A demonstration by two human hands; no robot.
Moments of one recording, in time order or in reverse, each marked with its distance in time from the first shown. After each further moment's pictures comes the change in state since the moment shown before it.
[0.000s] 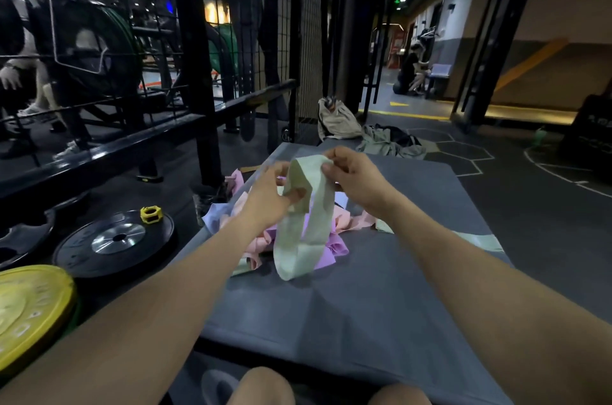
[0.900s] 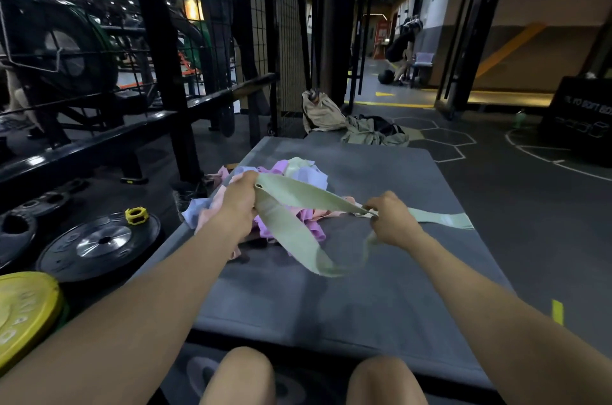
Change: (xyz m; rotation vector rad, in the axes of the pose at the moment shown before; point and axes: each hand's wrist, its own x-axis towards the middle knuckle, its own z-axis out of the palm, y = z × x) left_hand -0.015 0.019 0.030 -0.689 0.236 -0.537; right_hand -0.077 0.087 -0.069 -0.848 0.075 0.270
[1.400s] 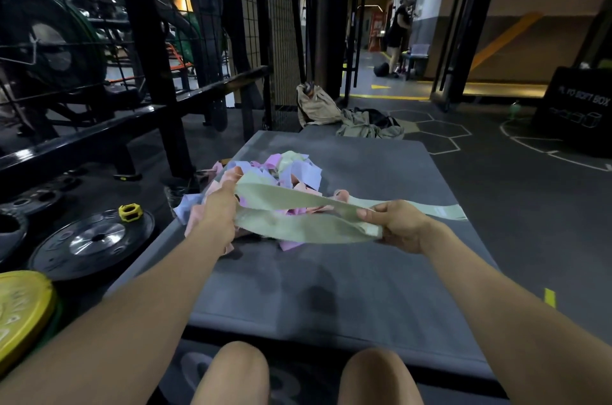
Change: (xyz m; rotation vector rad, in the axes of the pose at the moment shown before) left_hand 0.033 -0.028 -0.039 0.022 0.088 -0.096; right_hand -0.017 0.014 -0.012 1.056 -0.364 0.386
